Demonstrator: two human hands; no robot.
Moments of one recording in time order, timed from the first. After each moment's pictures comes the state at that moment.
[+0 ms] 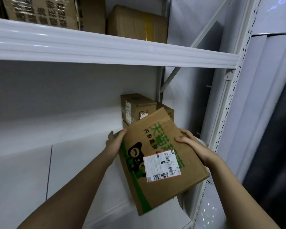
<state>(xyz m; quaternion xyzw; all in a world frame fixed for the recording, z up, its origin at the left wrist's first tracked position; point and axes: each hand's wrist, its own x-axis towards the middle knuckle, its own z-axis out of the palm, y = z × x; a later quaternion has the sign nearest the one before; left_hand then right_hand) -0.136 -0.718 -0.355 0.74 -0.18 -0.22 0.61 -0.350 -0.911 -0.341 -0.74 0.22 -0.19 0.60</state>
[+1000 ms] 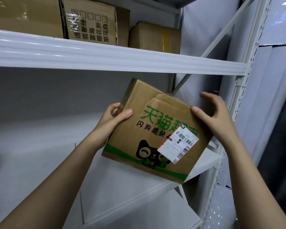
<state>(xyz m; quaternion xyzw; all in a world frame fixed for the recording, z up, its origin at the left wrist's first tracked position) -0.147 -0.571 -0.257 0.60 -0.42 -0.16 0.66 -0.366 -0.797 -0.243 -0.81 0.15 -0.51 0.26</state>
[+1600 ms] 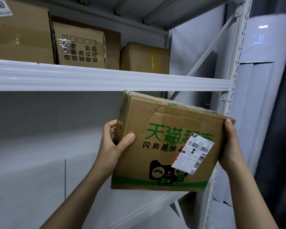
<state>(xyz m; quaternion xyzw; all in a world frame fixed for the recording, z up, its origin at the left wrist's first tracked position) -0.214 -0.590 -0.264 0.53 -0.43 -0.06 0.73 -0.407 -0.820 -0.259 -0.55 0.14 -0.48 0.67</state>
